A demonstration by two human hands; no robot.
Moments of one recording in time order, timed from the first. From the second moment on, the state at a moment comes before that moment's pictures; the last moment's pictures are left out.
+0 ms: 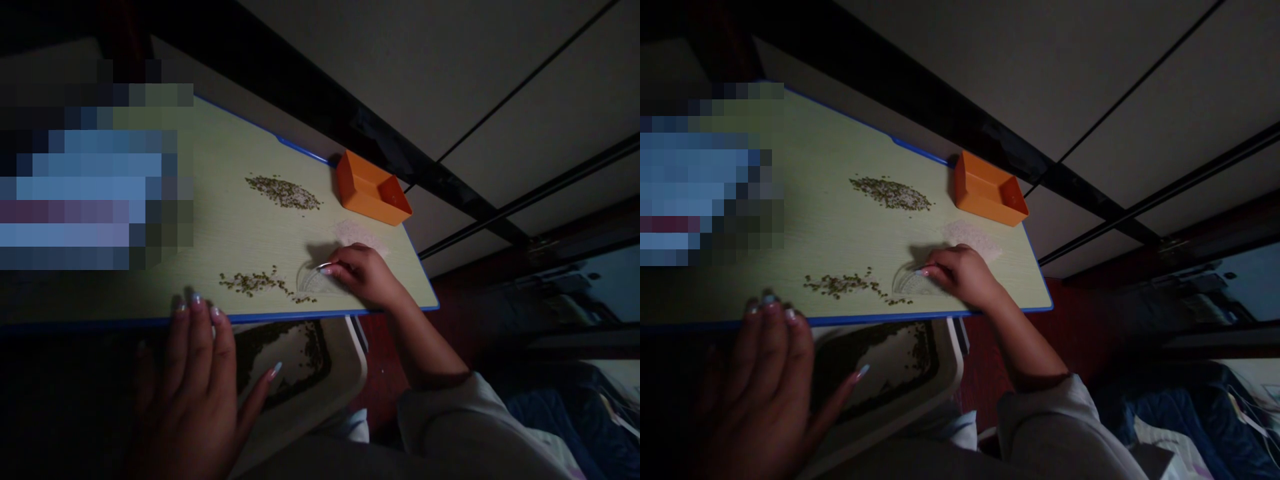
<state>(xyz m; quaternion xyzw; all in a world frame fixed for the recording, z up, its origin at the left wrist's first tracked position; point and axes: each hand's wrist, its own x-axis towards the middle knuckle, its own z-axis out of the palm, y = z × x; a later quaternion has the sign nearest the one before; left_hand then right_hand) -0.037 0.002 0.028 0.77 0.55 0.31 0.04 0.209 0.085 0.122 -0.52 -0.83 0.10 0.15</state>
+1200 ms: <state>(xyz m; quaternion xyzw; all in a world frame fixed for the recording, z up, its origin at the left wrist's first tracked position) -0.037 0.000 0.031 0.77 0.56 0.31 0.05 0.218 0.064 0.116 -0.54 -0.82 0.06 0.20</state>
